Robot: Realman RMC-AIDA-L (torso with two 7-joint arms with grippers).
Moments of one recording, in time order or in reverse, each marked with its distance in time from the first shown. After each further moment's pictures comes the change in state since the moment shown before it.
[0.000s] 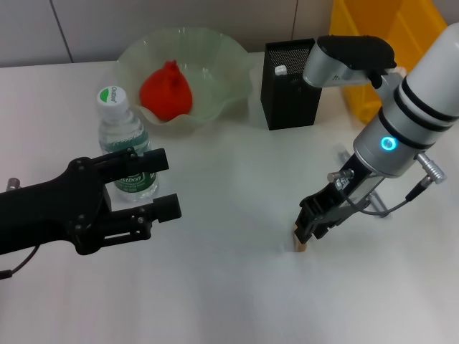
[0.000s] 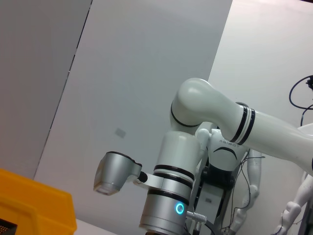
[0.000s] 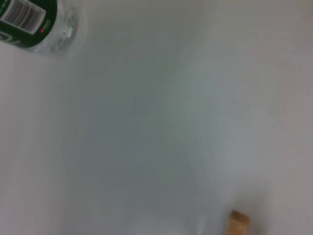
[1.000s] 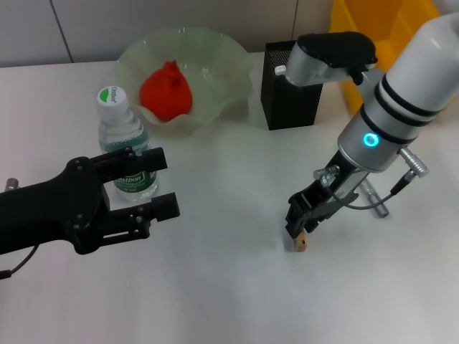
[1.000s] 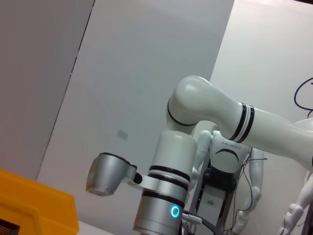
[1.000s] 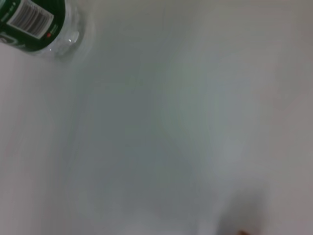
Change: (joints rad) left arm 0.000 0.000 -0.005 -0.008 -0.001 0.000 0.007; right arm 0.055 0.001 -0.037 0.058 -0.003 0.047 -0.003
